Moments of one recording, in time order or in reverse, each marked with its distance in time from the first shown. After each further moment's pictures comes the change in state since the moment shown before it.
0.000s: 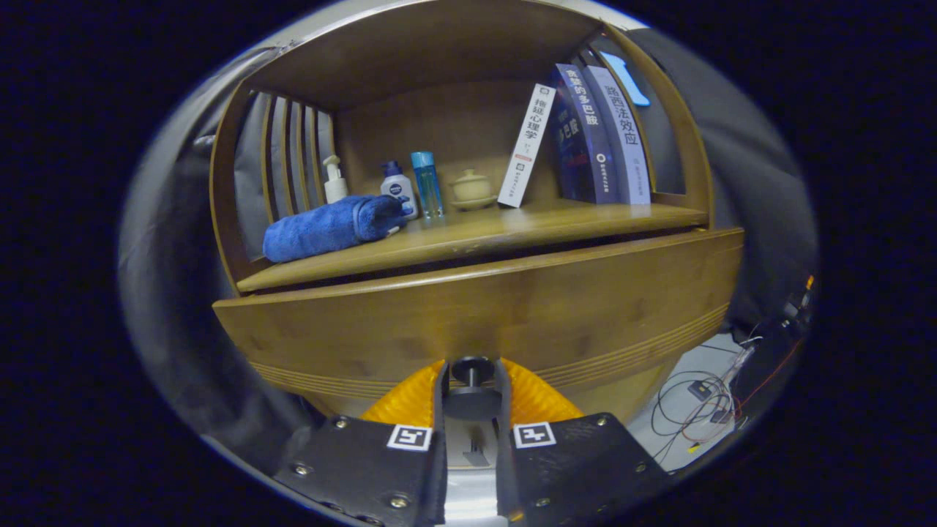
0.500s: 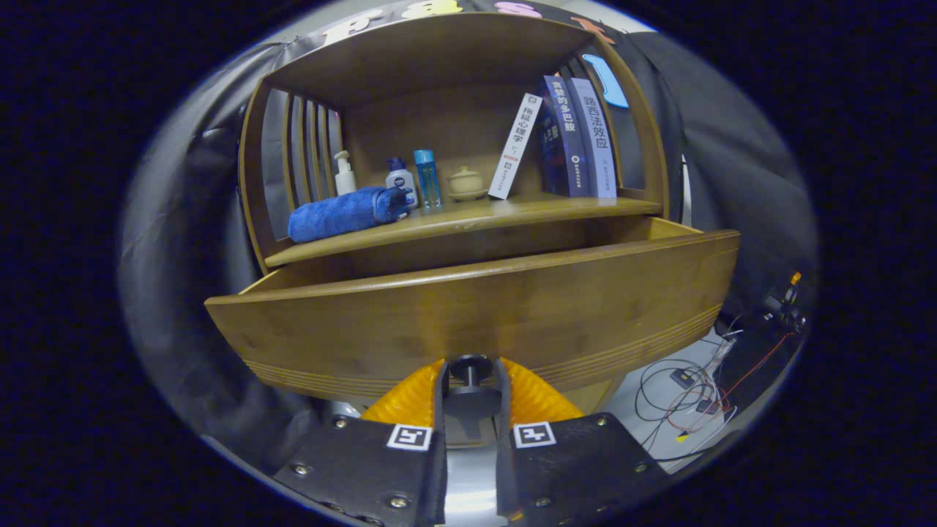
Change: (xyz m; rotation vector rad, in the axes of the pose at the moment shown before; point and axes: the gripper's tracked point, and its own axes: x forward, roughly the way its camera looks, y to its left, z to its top) arm -0.074 -0.005 -0.025 -0.009 0.026 -0.037
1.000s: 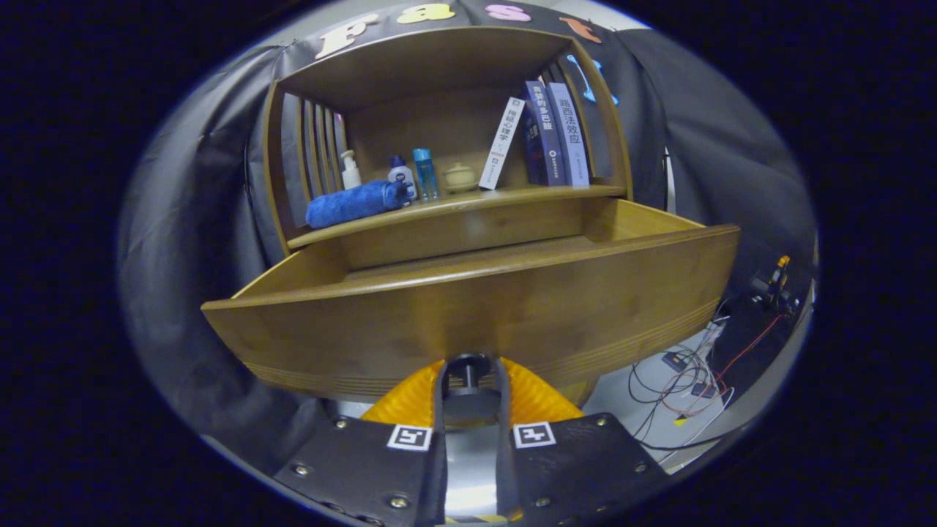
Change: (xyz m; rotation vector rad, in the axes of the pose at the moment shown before) arm -0.053 -0.006 -0.029 0.017 0.019 -0.021
